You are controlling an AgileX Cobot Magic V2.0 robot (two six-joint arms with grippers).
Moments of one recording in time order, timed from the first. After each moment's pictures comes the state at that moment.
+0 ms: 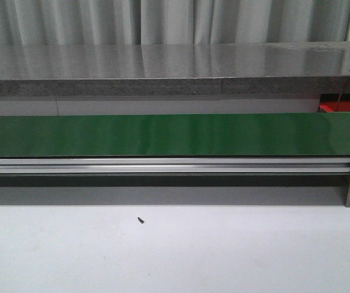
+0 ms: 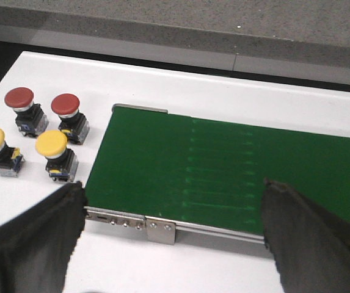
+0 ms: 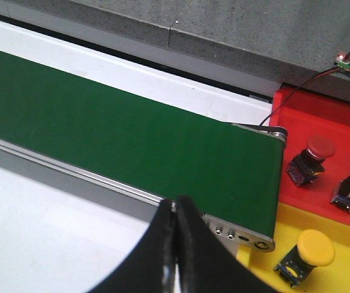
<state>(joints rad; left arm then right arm) 0.21 0.88 -0.85 -0.21 0.63 0.17 -0.01 0.52 -0.60 0.40 0.59 -0.51</state>
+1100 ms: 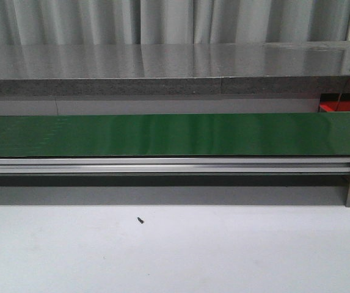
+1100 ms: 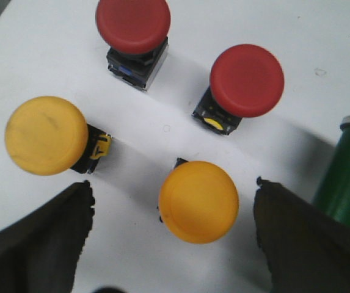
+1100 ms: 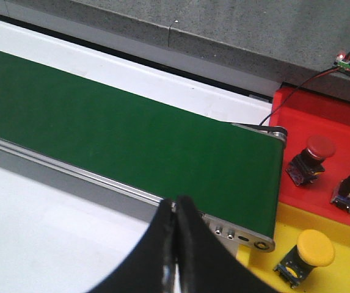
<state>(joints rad) 0.49 1.94 -1.48 -0.17 0.70 0.11 -0.01 0.52 -0.60 0.40 0.59 -0.51</state>
